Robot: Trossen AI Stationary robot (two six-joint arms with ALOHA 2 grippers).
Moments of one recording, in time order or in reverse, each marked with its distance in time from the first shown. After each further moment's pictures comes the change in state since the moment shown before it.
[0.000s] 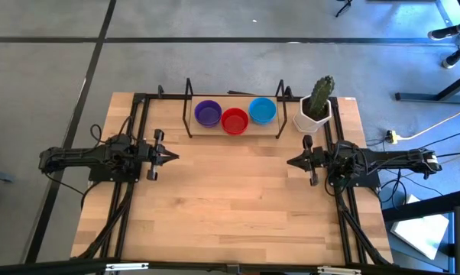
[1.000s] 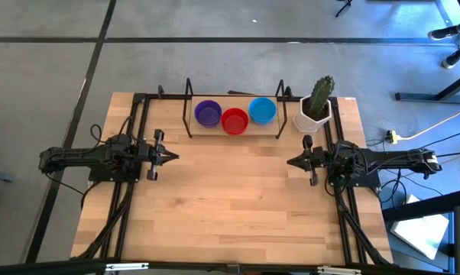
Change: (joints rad) left arm 0.000 0.000 0.000 0.000 0.000 0.000; right arm 0.000 0.000 0.000 0.000 0.000 0.000
